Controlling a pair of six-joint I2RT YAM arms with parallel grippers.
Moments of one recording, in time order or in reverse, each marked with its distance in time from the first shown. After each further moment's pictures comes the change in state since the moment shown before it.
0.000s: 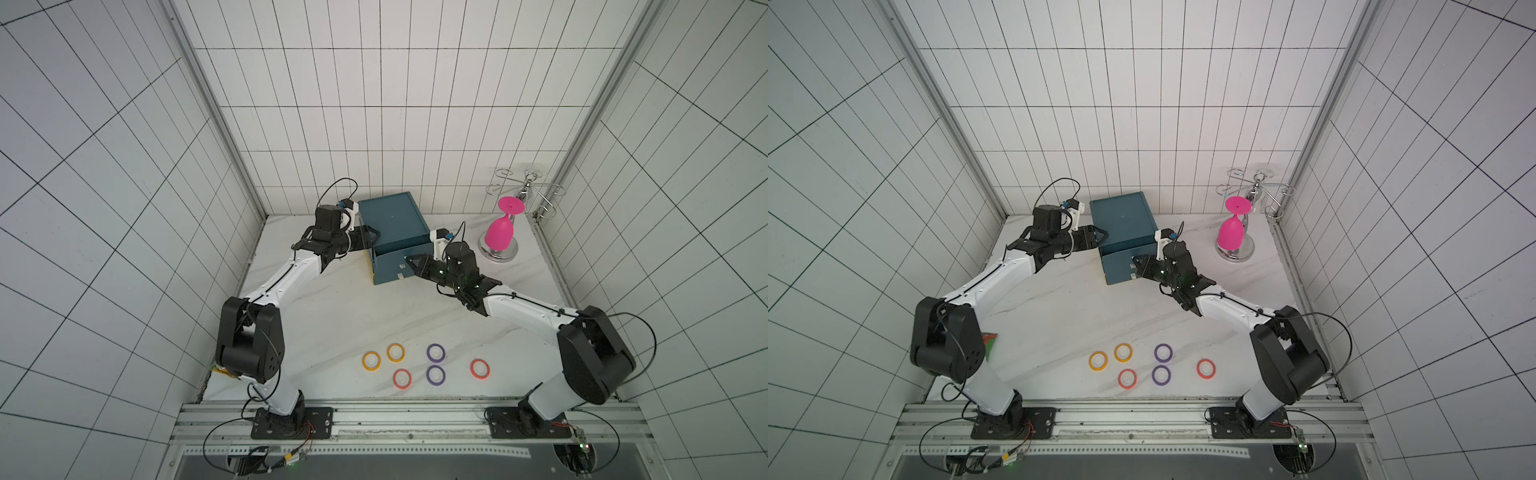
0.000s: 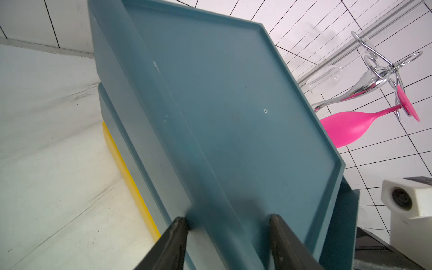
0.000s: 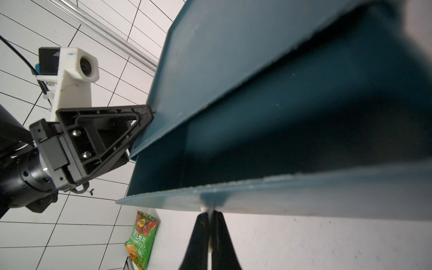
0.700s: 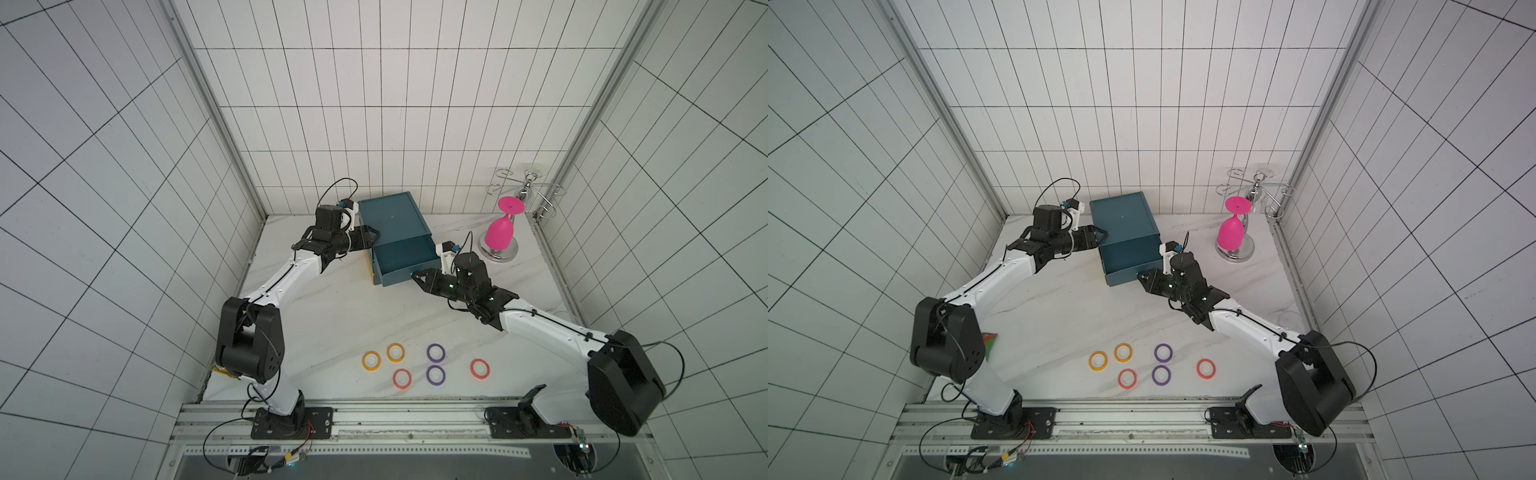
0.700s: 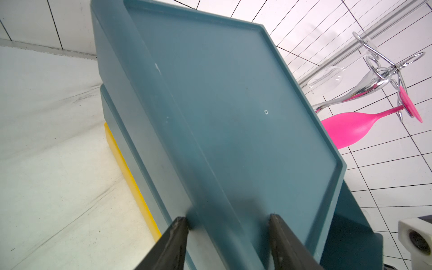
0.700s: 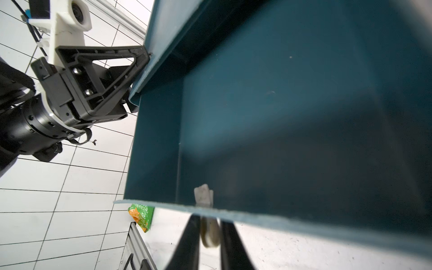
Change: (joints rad) left arm 0.000 -0.002 0.000 -0.002 -0.013 0.000; right arm 0.019 -0.161 -0.096 -0.172 -0.048 -0.017
